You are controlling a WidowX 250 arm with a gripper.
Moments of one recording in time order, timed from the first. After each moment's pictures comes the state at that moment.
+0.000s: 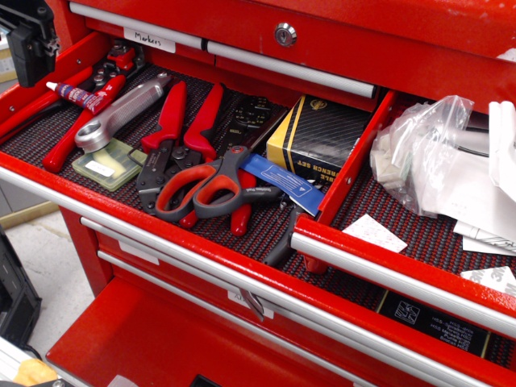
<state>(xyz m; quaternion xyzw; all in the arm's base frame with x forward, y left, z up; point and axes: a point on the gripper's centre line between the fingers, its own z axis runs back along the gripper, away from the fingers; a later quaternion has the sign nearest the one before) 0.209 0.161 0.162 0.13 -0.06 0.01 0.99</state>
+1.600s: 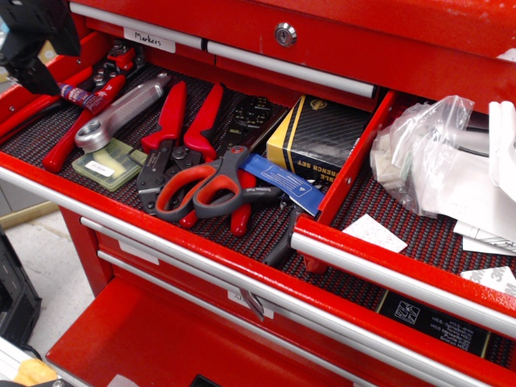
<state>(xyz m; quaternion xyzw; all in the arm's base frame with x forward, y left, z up) 0.292 0.219 0.092 0.12 -0.11 -0.60 0.79</state>
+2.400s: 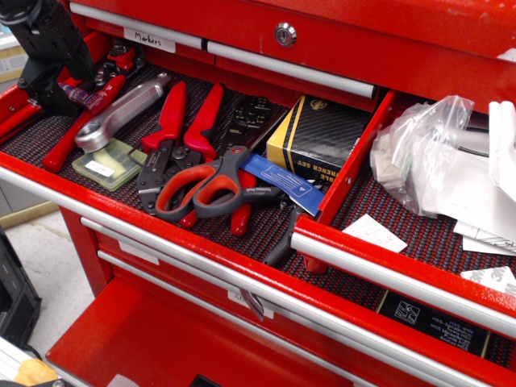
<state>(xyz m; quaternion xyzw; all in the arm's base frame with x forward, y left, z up) 0.308 0.233 0.052 0.08 -0.12 -0.59 0.79</state>
